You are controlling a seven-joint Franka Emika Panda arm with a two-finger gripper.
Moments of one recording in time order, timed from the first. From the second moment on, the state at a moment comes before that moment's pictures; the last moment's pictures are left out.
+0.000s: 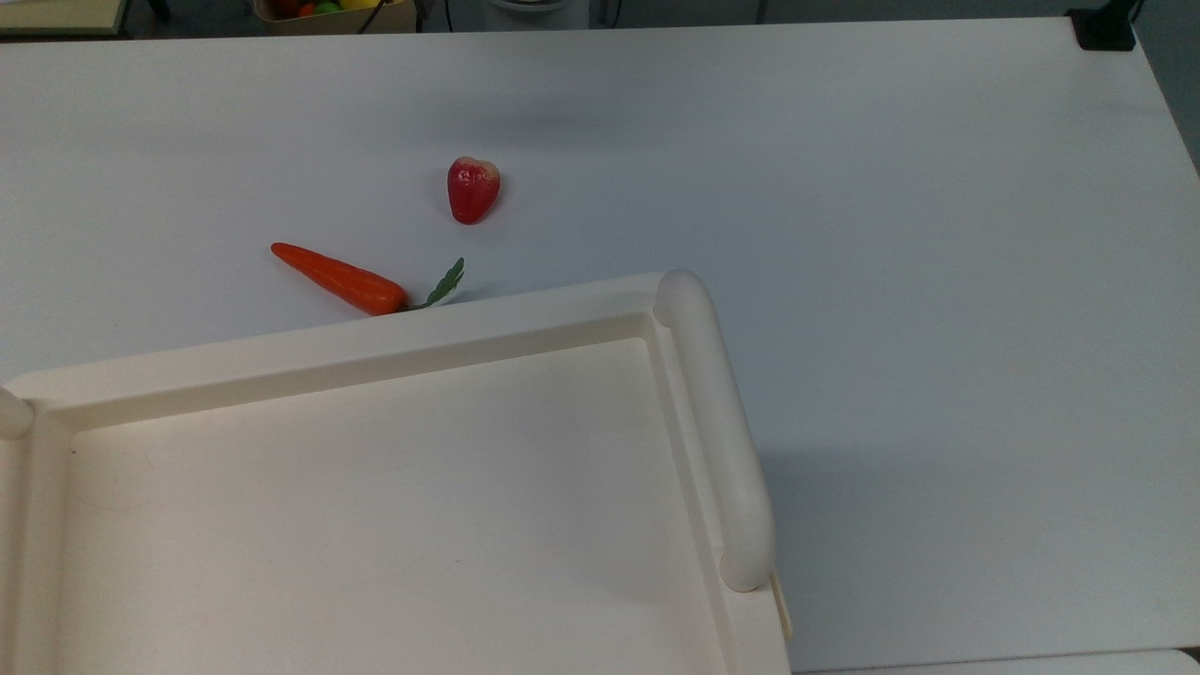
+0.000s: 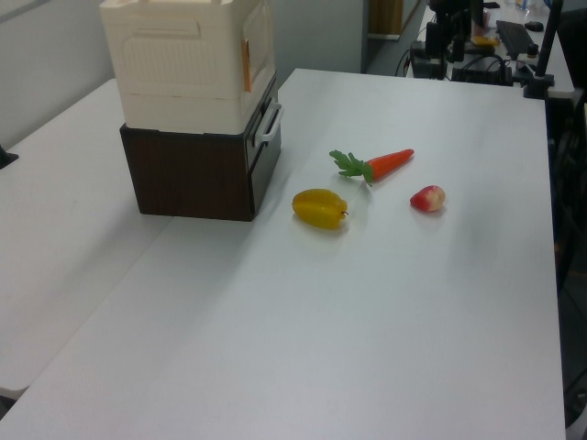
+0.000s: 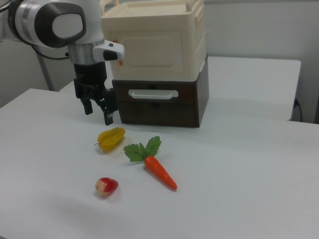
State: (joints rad) arm 0.08 -0.03 -0.19 -1.68 0.00 1.56 0.10
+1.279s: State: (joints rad) arm 0.08 0.02 -0.20 -1.64 -0.01 1.59 0.03
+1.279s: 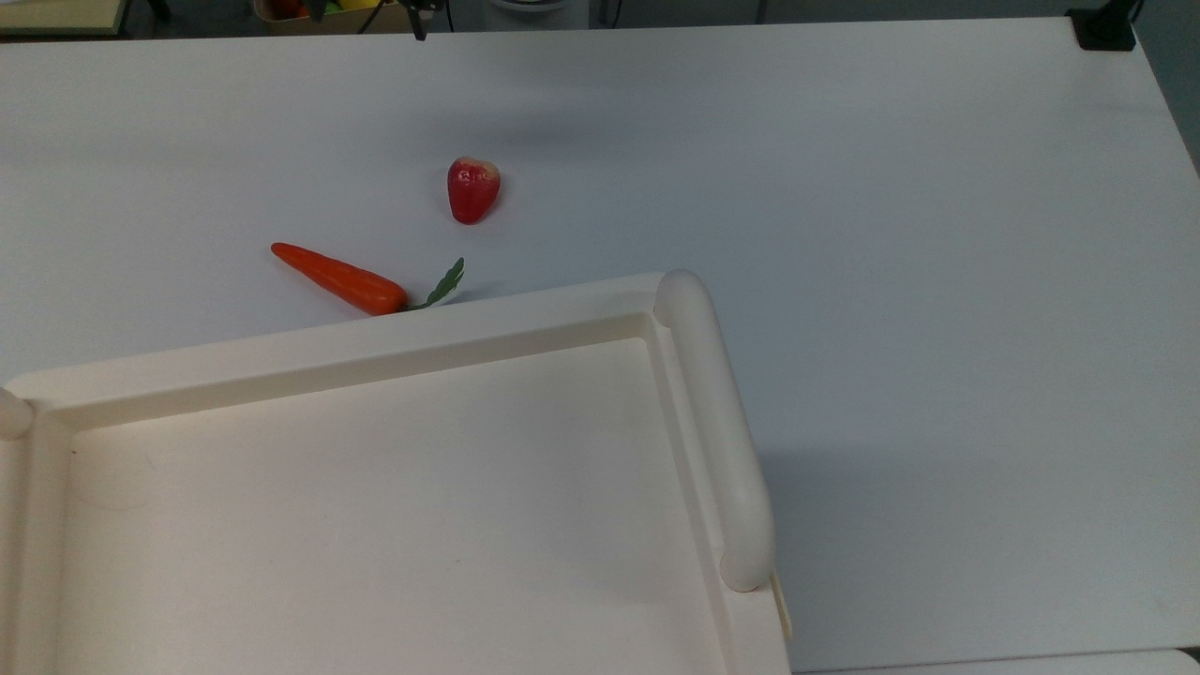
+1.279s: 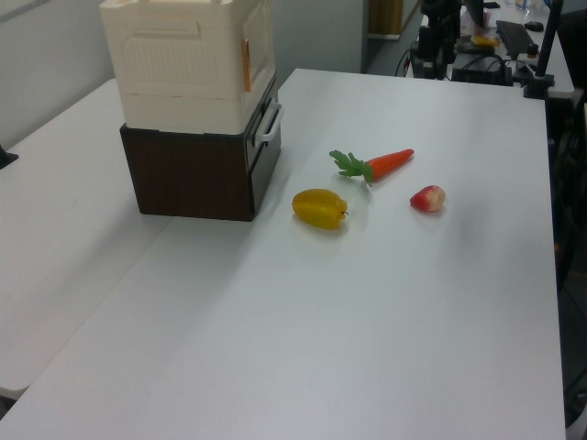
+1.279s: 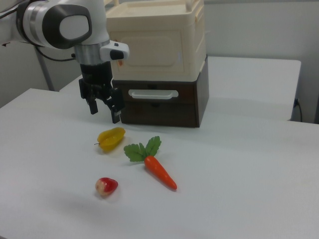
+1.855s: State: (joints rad) arm 0.17 0.10 -0.19 -1.64 0.06 2.00 0.01
